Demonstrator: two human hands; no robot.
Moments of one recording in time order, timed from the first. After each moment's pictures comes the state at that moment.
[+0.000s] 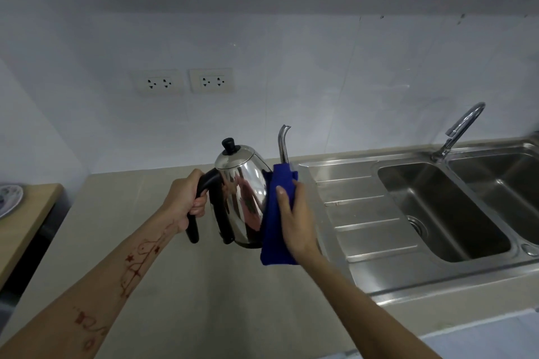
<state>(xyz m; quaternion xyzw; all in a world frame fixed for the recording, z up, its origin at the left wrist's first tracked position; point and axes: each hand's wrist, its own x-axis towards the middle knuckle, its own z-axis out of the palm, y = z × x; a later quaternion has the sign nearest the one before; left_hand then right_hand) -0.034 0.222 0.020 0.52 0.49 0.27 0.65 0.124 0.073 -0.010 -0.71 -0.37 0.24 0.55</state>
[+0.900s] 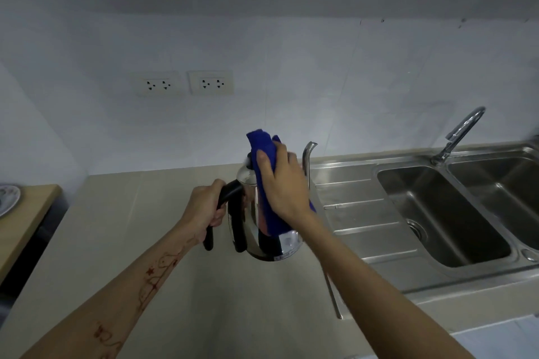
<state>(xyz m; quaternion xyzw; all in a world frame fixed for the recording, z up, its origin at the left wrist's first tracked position) -0.009 0.196 0.016 0.53 0.48 0.27 0.65 0.130 0.122 0.050 -0.78 -0.45 0.10 0.42</state>
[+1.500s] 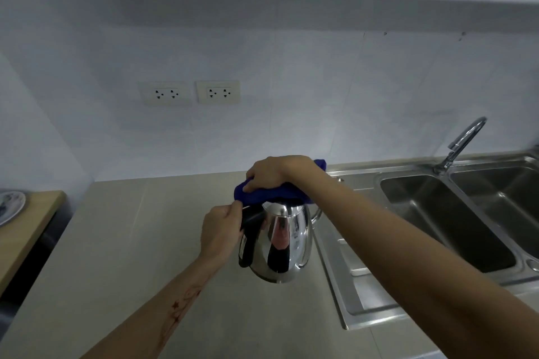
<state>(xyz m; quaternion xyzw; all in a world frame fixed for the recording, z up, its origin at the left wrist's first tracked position) 0.002 0.167 -0.006 0.61 0.51 0.33 0.51 0.142 0.183 0.104 -0.67 -0.69 0.21 -0.16</state>
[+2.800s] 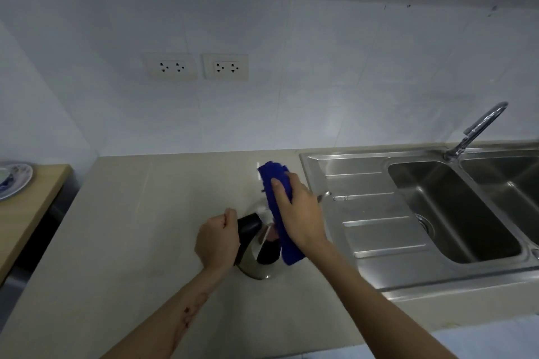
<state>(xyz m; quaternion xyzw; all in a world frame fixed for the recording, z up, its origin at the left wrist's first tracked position) -0.022 0.147 -0.068 0.62 0.63 0.32 0.35 0.117 0.092 -0.014 -0.78 -0.45 0.13 0.40</state>
